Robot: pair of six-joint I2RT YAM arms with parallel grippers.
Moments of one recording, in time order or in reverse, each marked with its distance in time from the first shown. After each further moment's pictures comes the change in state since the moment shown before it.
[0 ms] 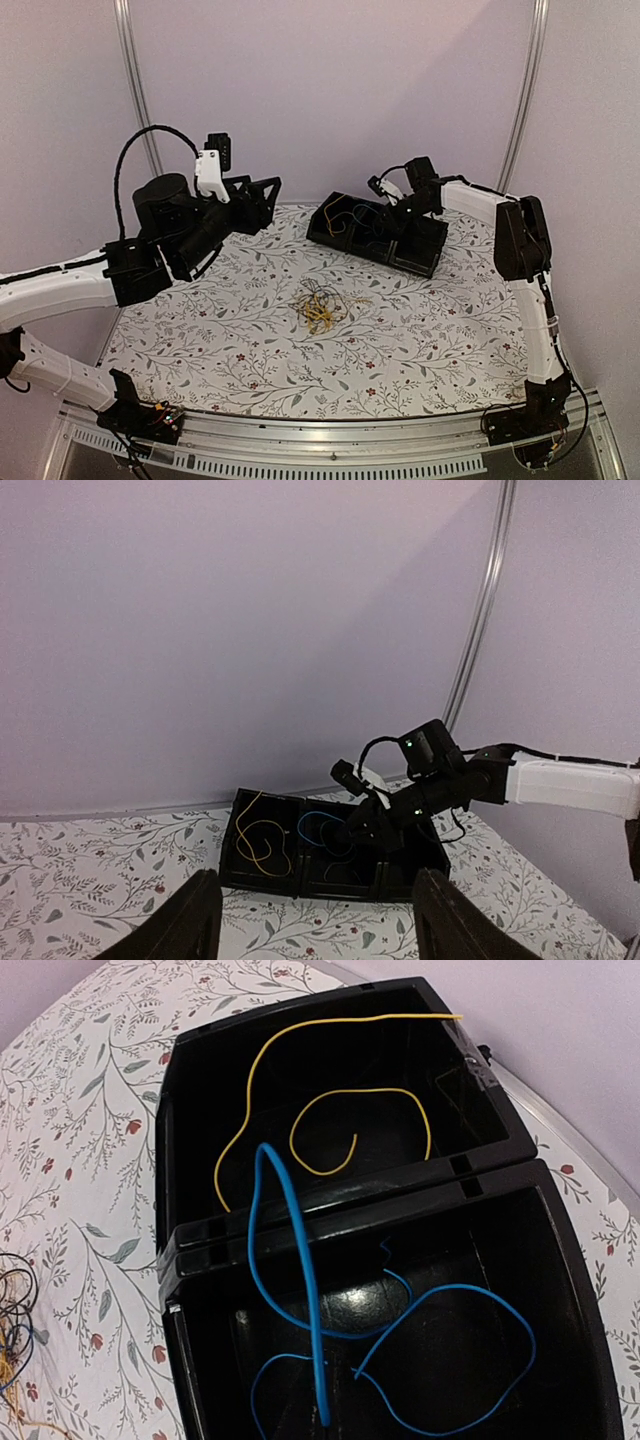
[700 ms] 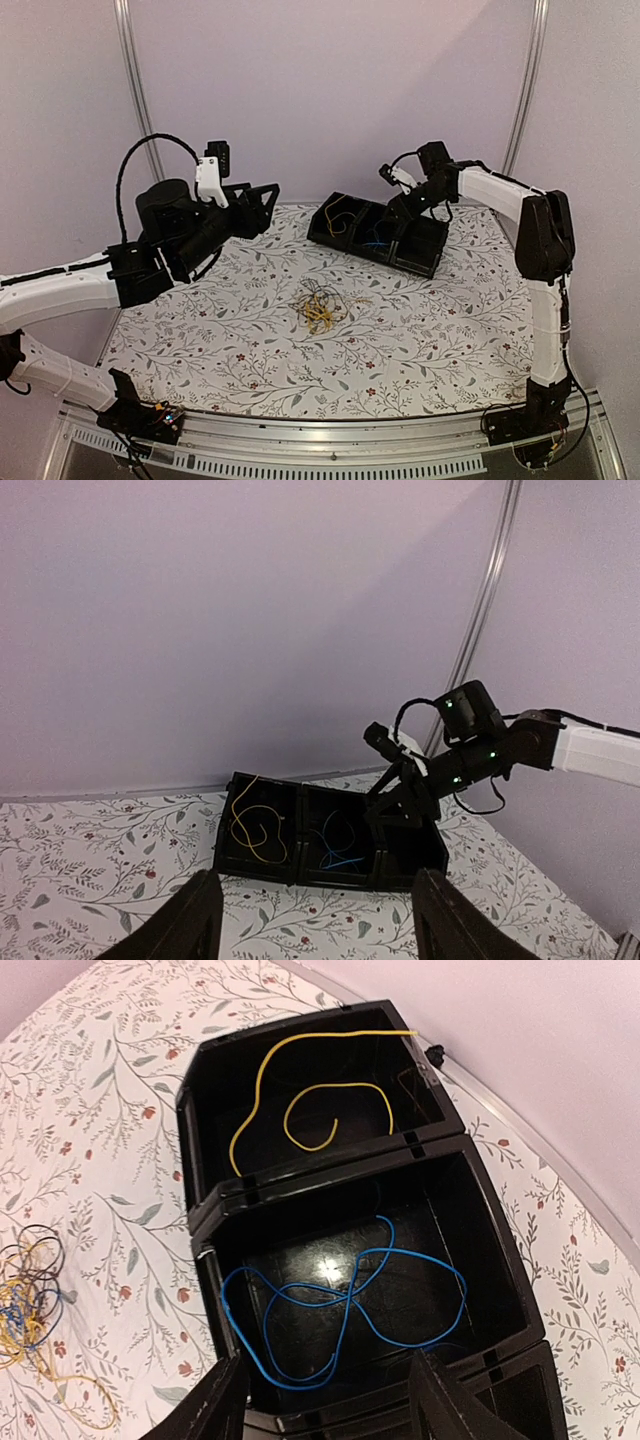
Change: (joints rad) left arm 0.050 -0.003 -0.051 0.016 0.068 -0.053; right arm -0.006 -0.179 -0.104 -0.096 0.108 -0.024
